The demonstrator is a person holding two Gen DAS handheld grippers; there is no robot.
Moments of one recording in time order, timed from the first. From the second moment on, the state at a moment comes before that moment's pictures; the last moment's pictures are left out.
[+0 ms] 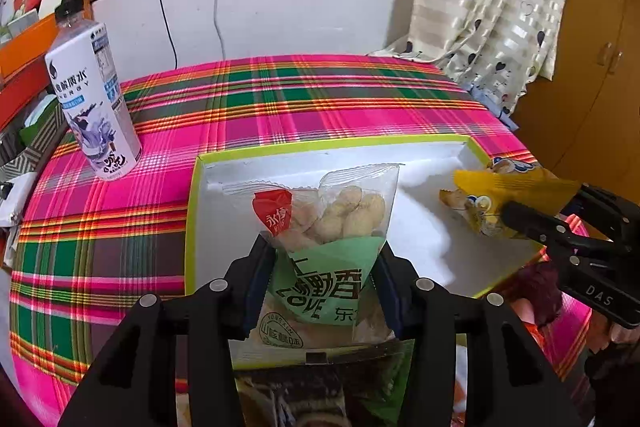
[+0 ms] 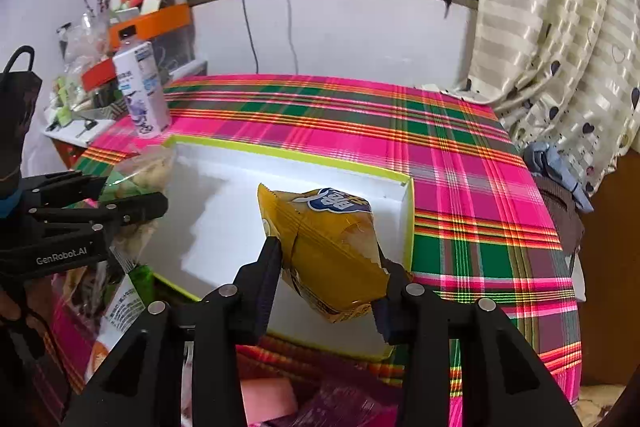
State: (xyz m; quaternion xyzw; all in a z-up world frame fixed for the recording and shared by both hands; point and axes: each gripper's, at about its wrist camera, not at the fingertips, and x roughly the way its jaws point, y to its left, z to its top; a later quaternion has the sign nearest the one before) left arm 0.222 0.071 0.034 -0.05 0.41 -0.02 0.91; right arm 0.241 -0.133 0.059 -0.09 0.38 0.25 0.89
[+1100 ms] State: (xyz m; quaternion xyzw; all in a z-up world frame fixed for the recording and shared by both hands) left arm 0.192 0.062 0.043 -0.03 0.40 0.00 0.92; right arm 0.219 -0.146 0.056 -0.09 0.39 0.24 0.88
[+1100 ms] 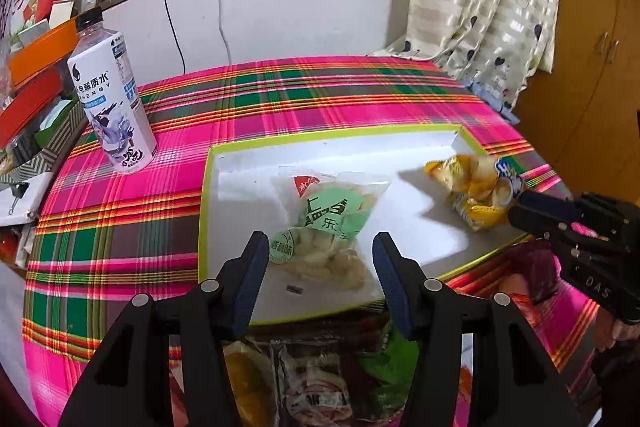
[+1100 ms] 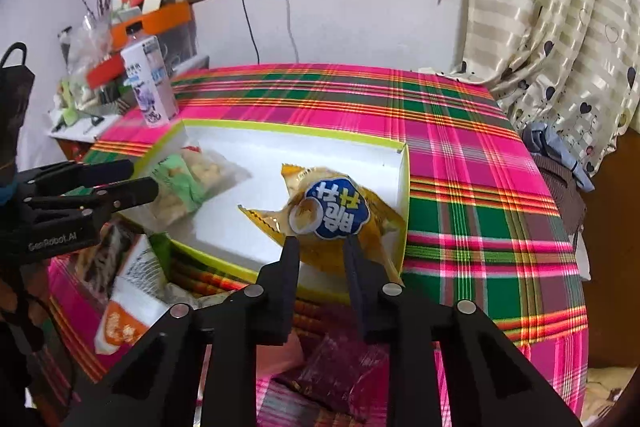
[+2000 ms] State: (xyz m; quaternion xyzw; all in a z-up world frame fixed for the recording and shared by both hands) left arm 0.134 0.057 0.075 -0.06 0.38 0.00 0.92; right arm 0.165 -0.160 0.093 -0.05 0.37 0.25 0.89
